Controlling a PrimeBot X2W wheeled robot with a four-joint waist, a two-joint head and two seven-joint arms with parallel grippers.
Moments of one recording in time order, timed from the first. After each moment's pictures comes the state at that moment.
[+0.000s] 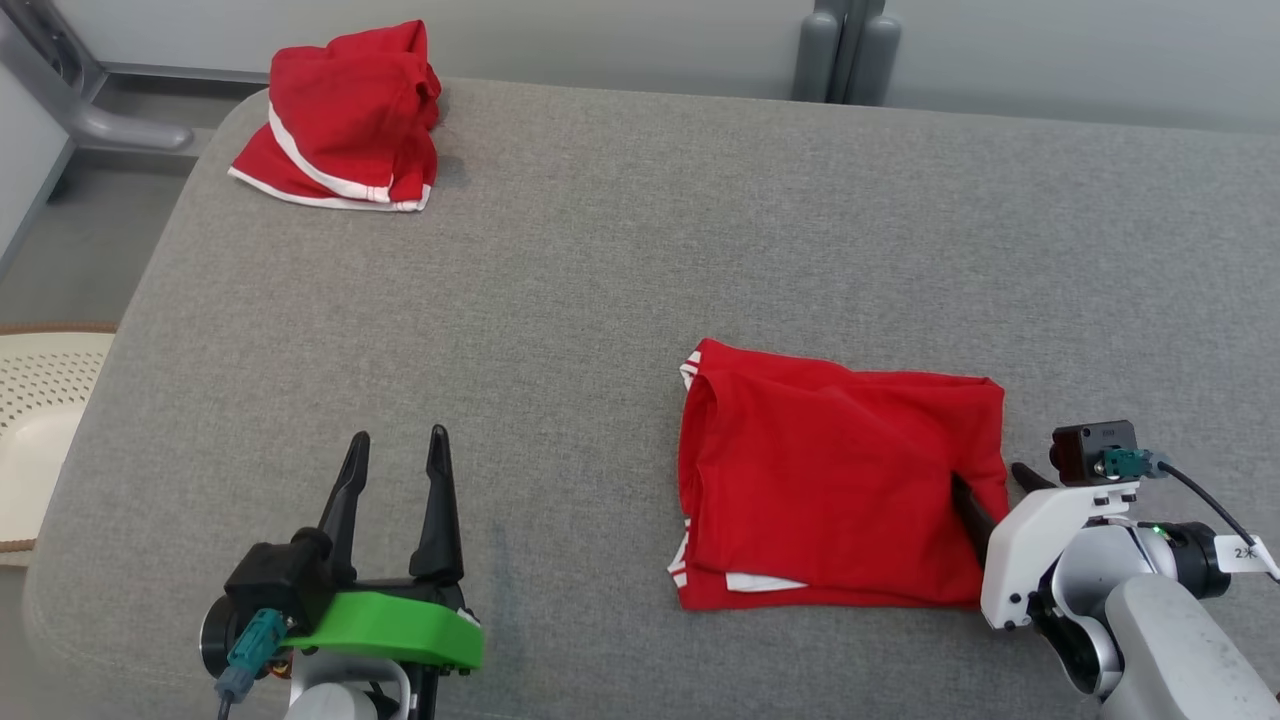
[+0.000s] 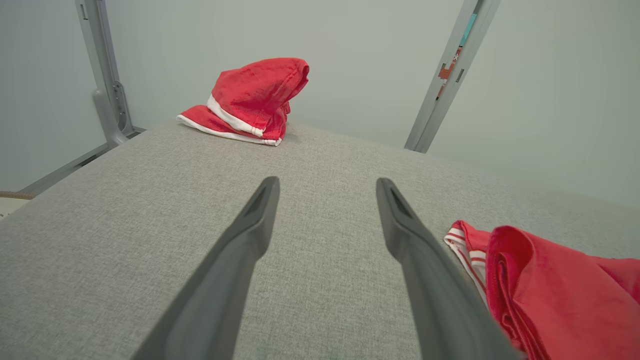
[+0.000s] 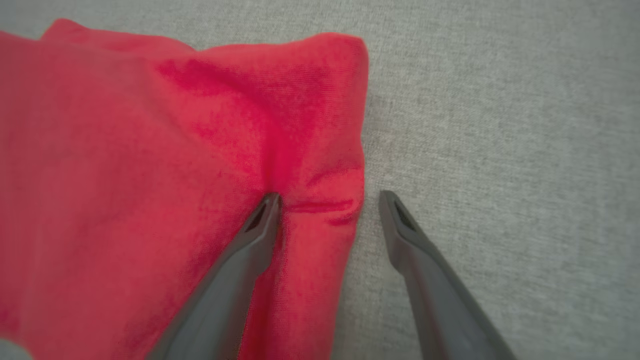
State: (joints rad) left arm -0.08 0.05 -0.19 0.18 -0.35 -0.01 -0.26; right arm -0.24 -0.22 0.14 0.45 0.31 0.13 0.23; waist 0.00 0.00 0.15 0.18
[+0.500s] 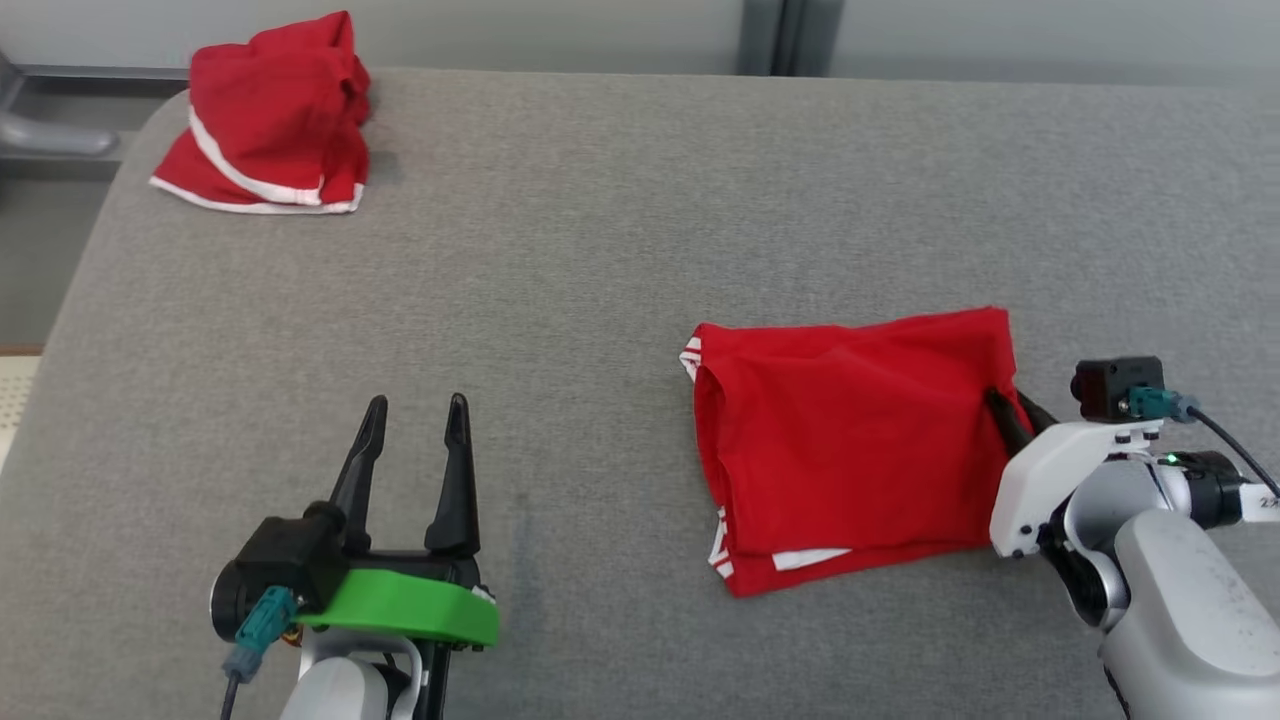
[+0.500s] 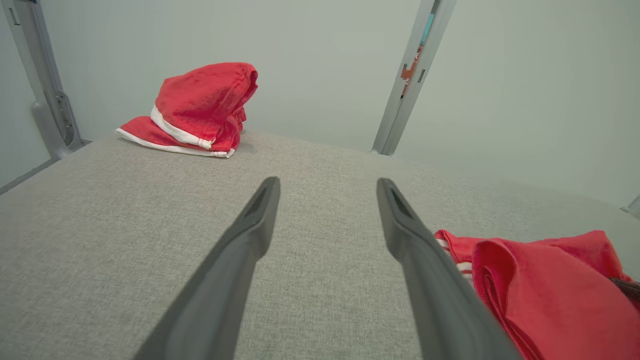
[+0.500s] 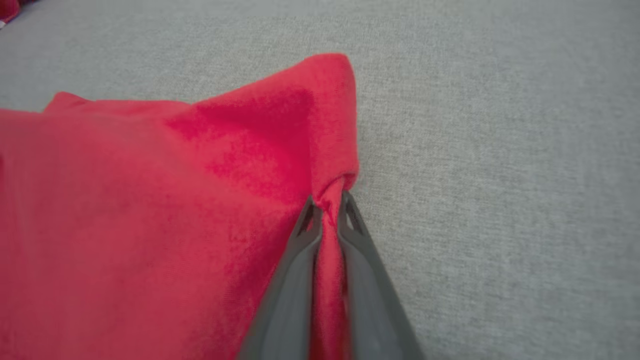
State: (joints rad) left arm -0.11 0.05 -0.22 0.14 -0.35 -0.02 -0.26; right arm -0.35 -0.22 0.11 0.52 0.29 0.13 0.13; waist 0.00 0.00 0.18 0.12
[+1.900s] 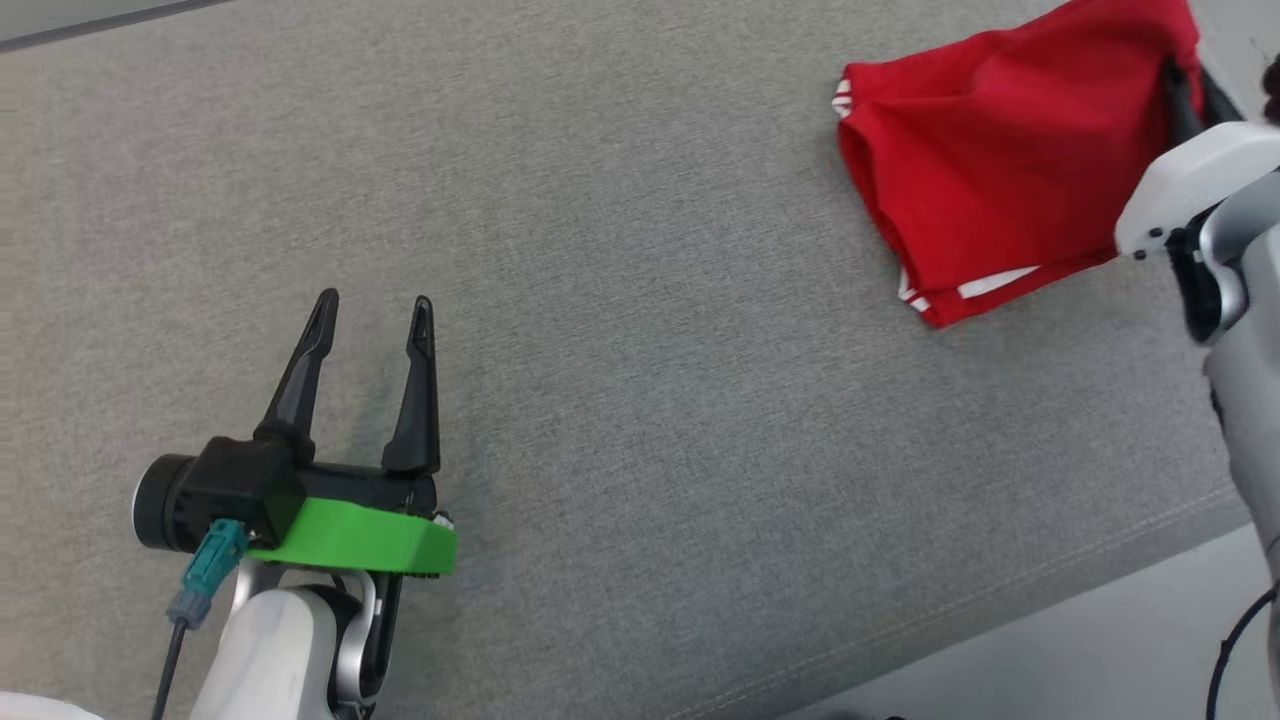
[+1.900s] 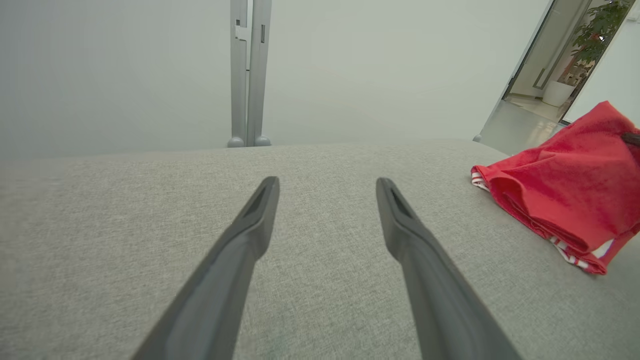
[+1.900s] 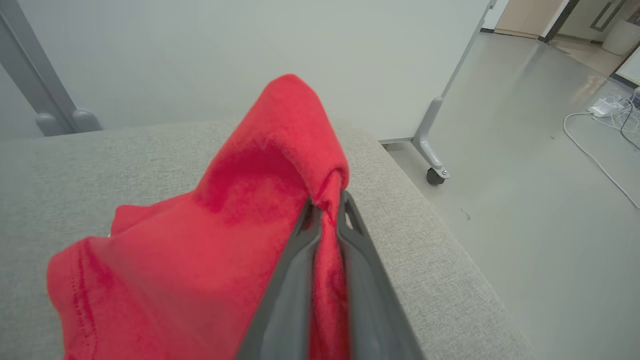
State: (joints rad) left arm -0.22 0.14 -0.23 0.02 -0.28 -0.01 -0.20; right arm -0.93 -0.30 0.01 0.97 0.18 0.13 -0.15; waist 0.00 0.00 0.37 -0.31
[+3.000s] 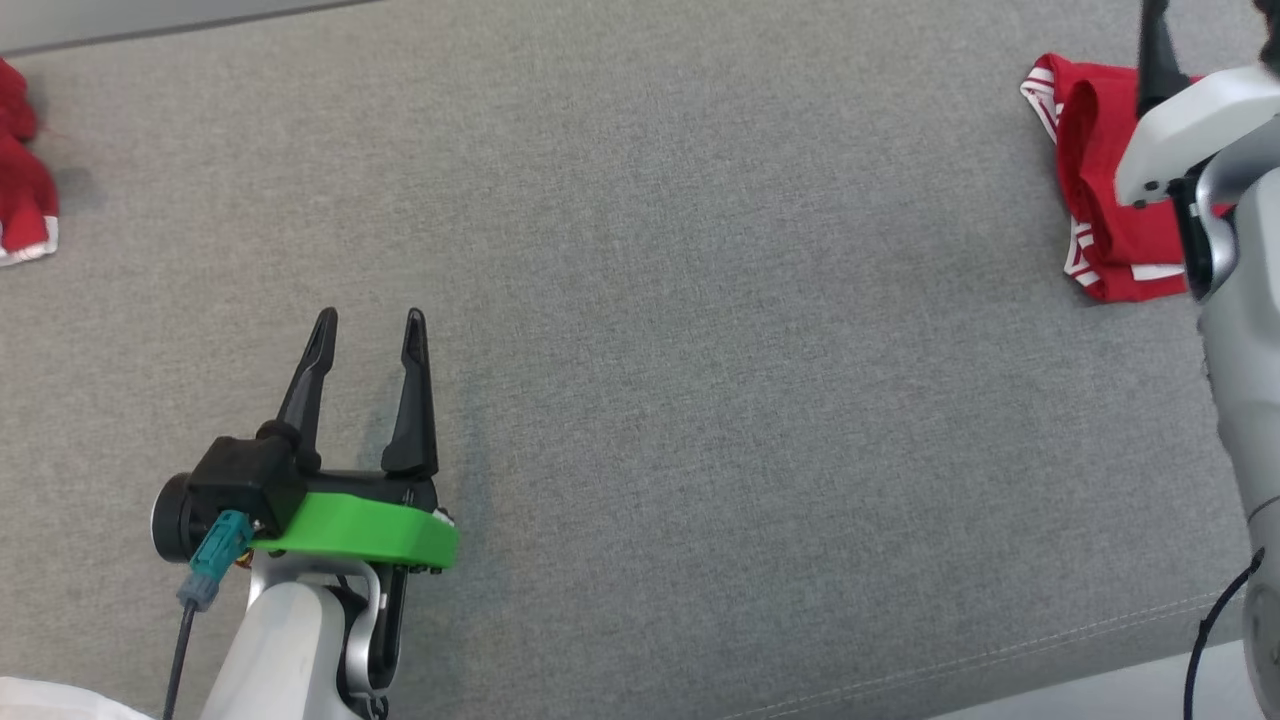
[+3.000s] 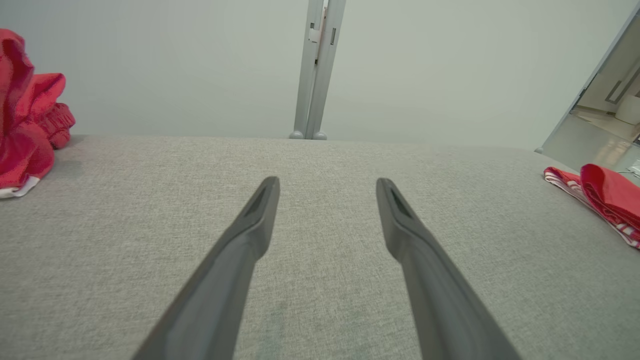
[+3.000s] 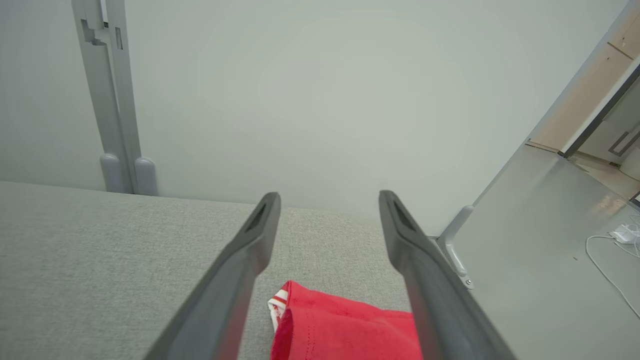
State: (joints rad) left arm -0.24 0.12 -0.22 0.14 -0.33 0.00 -0.24; right arm -1.01 -0.29 -0.04 0.95 -0.06 0.13 -0.26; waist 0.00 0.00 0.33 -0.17
